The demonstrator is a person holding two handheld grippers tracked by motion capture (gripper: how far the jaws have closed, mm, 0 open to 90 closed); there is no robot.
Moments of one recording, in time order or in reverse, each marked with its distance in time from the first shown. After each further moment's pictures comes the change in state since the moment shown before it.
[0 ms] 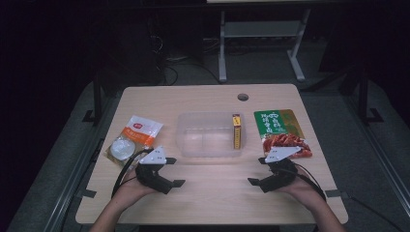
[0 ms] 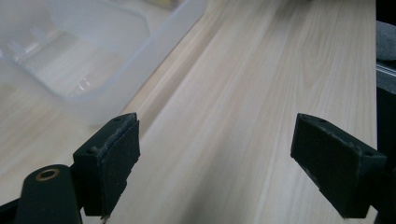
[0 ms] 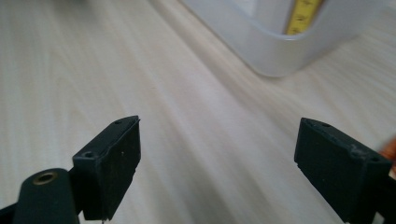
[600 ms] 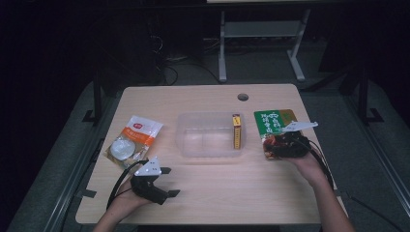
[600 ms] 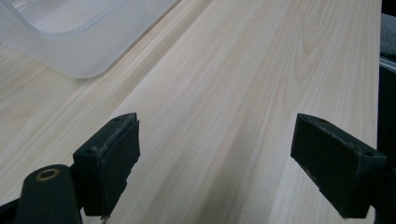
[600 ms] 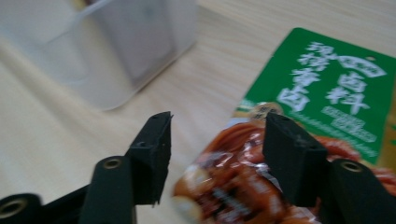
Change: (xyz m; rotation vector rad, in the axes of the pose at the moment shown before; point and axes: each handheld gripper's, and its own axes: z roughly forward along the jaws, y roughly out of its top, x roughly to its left) left arm -0.008 -0.027 -0.001 0.024 0.010 -0.014; right arm -0.084 0.011 -0.012 -0.042 -0.236 0.227
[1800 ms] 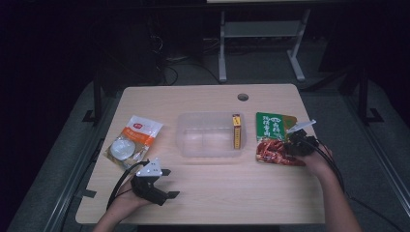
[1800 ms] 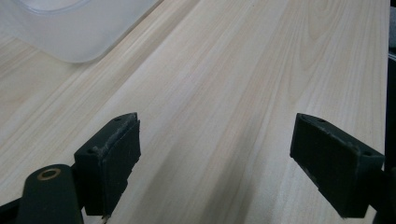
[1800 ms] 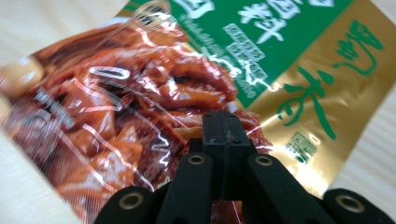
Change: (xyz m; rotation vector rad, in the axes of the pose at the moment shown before) left arm 0.001 -0.005 0.004 0.038 -0.005 -0.003; right arm -0.036 -0.018 0.011 0.255 -0.148 -0.080
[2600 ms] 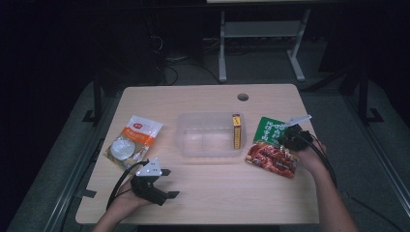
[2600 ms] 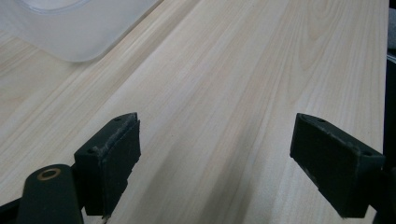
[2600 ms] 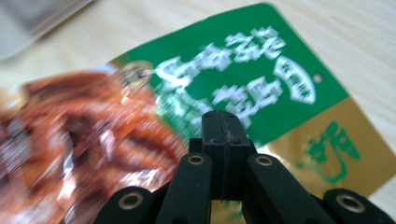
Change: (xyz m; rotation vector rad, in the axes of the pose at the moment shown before) left arm 0.001 0.000 -0.001 -0.008 0.001 -0.006; right arm 0.005 0.024 0.001 -0.069 0.007 0.008
